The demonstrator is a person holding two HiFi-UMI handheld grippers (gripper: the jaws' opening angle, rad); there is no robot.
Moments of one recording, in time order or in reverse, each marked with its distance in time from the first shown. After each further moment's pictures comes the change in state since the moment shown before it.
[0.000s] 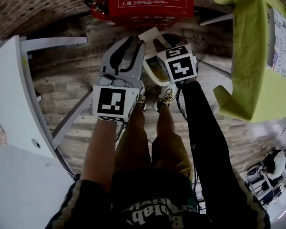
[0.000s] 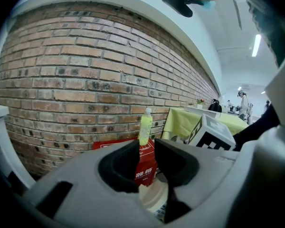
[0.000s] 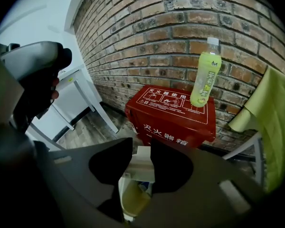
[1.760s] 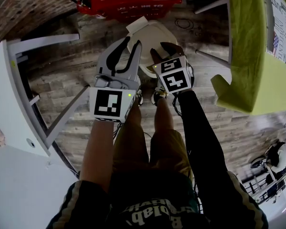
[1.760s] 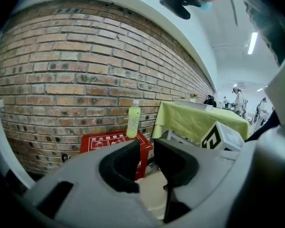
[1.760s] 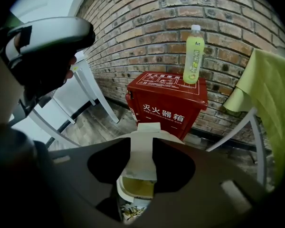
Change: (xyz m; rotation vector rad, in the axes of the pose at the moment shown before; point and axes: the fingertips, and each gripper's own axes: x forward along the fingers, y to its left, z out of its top) left arm 0.008 -0.053 -0.034 0.015 0.032 -0.040; right arm -0.019 0.000 -0.094 0.016 0.037 -0.006
